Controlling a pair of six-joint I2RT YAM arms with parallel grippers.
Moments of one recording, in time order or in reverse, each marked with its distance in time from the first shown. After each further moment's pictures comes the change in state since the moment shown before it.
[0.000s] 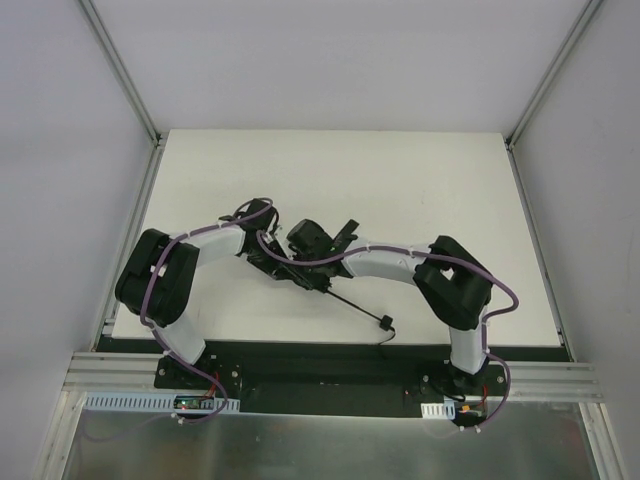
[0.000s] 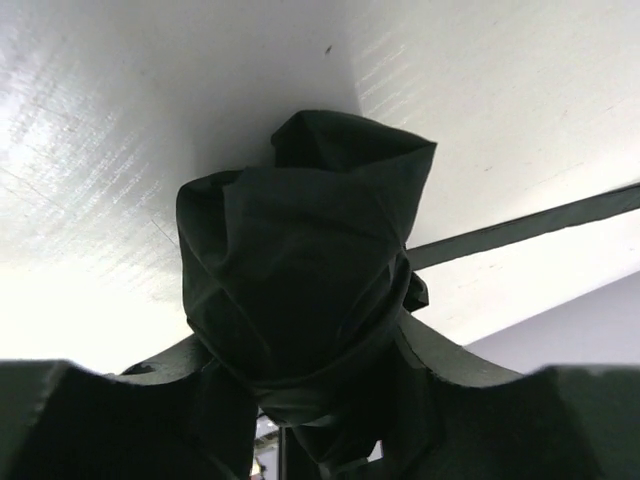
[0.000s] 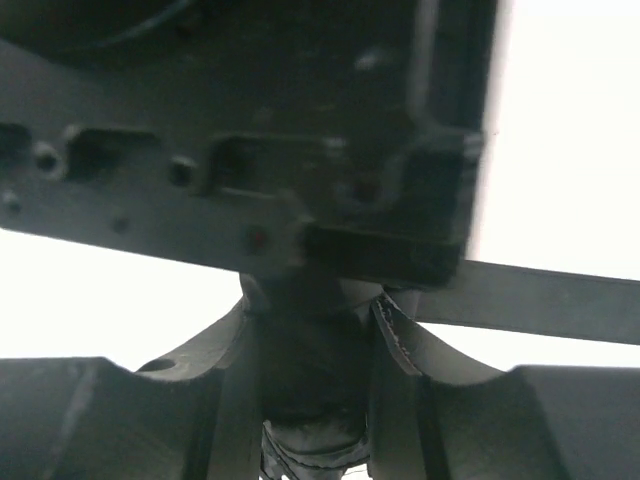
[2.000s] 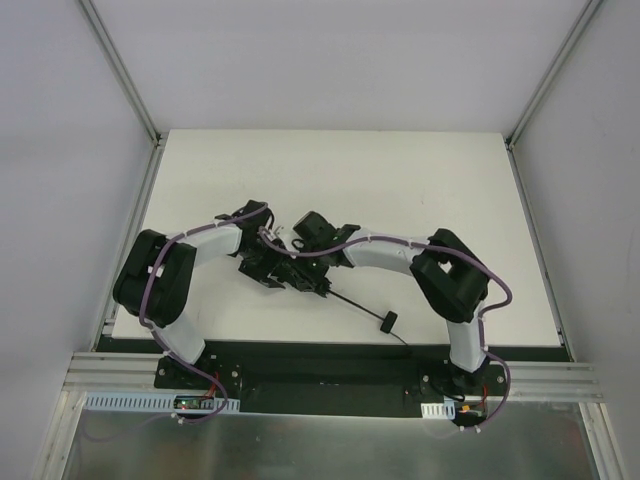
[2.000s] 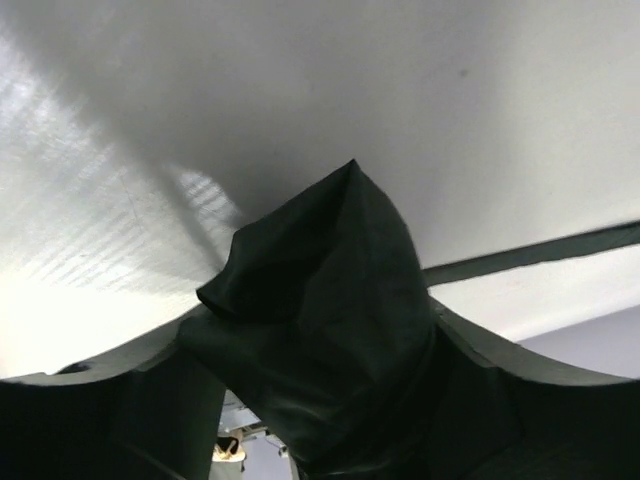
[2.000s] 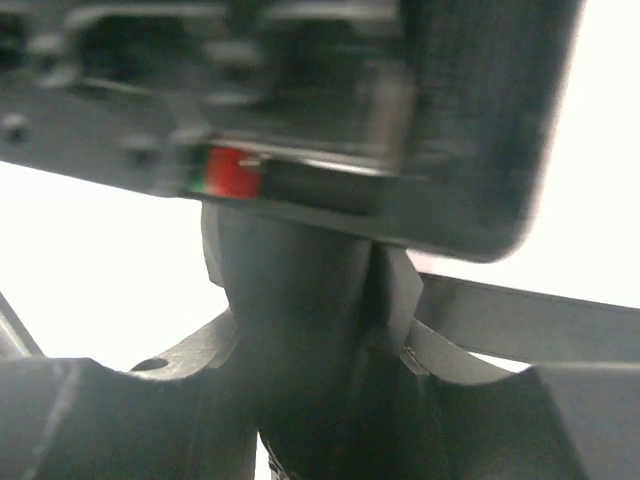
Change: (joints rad) left arm 0.028 -0.002 0.013 -0.120 -0.022 -0.002; right arm -0.051 0.029 0.026 -0.046 -0.229 -0.053
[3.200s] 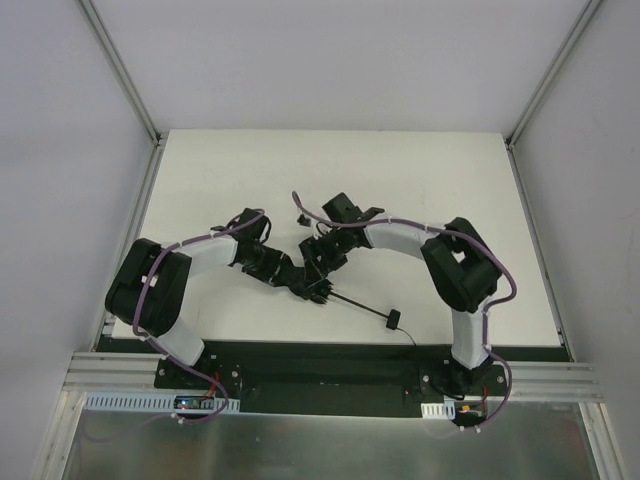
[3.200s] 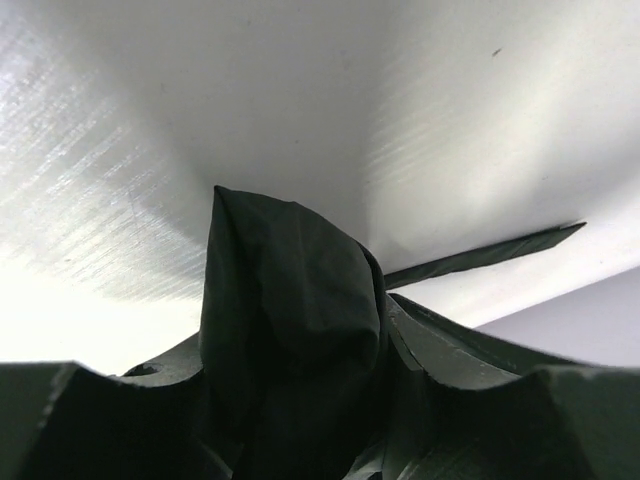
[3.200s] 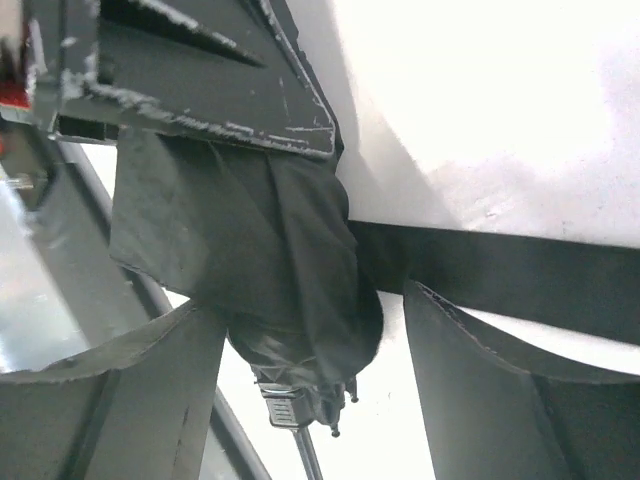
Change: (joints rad) left arm -0.004 -0.084 -0.136 0.172 0.031 -0.084; right arm -0.237 0.026 -0.002 -0.053 -0.491 0.211
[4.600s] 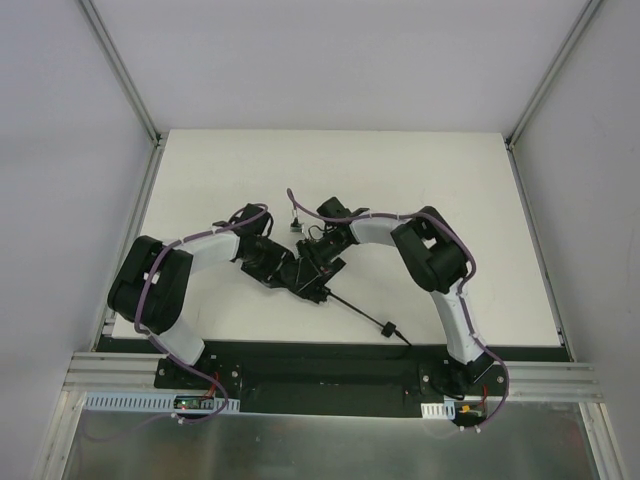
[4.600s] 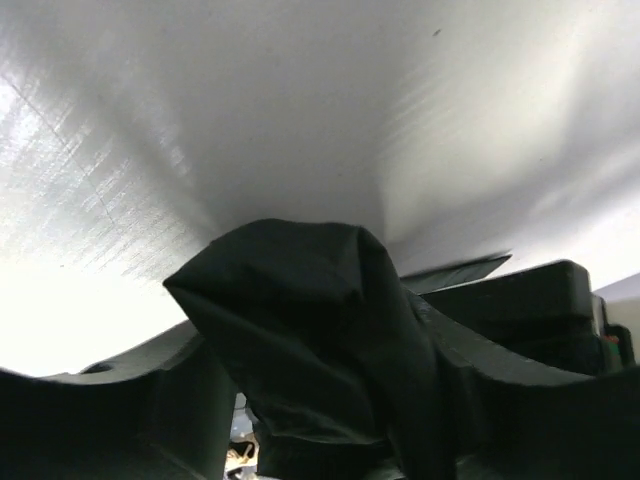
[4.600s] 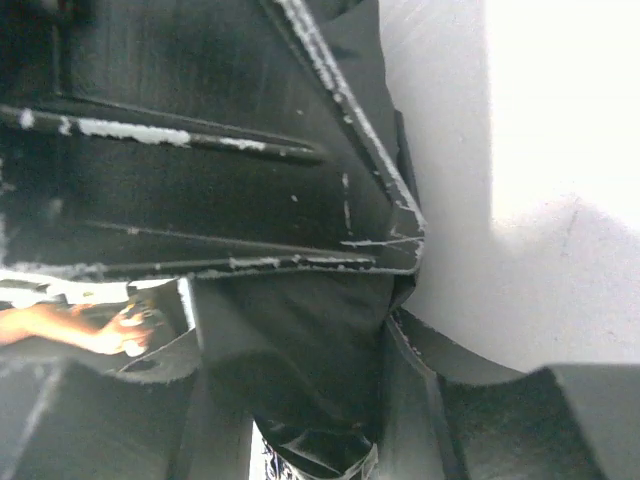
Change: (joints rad) left arm 0.000 0.027 0.063 -0.053 0.000 0.109; right arm -0.010 0.216 0.124 0.008 -0.343 0.048
